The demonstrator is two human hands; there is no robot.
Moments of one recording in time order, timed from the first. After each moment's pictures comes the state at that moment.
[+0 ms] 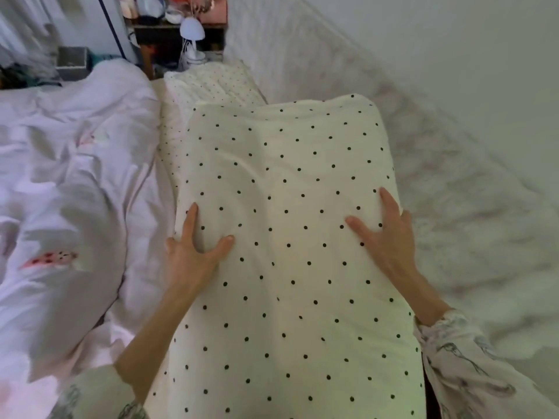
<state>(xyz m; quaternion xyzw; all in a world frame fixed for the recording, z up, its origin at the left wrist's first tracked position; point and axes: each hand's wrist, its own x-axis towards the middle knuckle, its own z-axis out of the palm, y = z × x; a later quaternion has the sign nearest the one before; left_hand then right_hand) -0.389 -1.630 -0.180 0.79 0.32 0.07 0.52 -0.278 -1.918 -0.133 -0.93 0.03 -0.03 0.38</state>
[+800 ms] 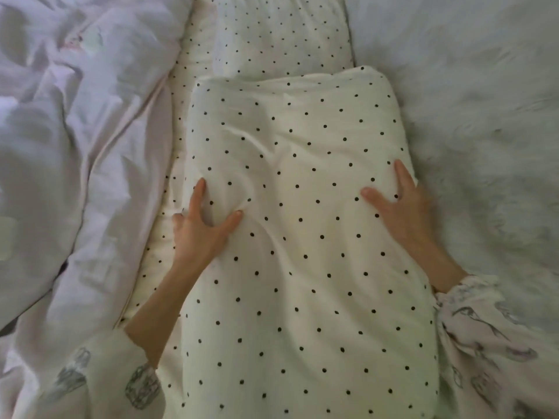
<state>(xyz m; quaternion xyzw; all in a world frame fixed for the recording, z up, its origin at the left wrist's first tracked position) -0.181 -1.612 -0.352 0.72 0.49 0.04 0.48 0.030 -1.854 -0.333 -0.91 -0.06 0.16 0.38</state>
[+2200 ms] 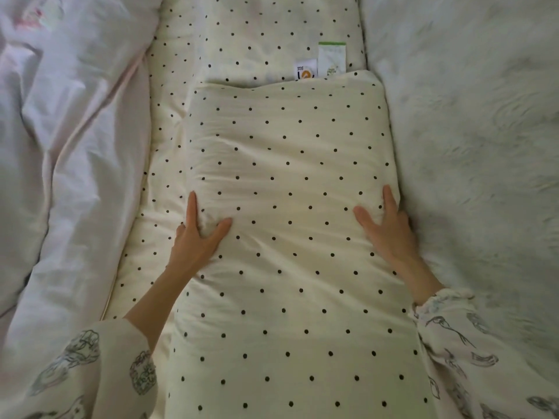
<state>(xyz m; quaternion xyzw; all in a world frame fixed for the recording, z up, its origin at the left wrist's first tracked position) -0.156 -1.604 -0.449 0.73 0.50 -0.08 0.46 0.048 -1.870 -0.436 -0.94 -0.02 0.26 0.23</state>
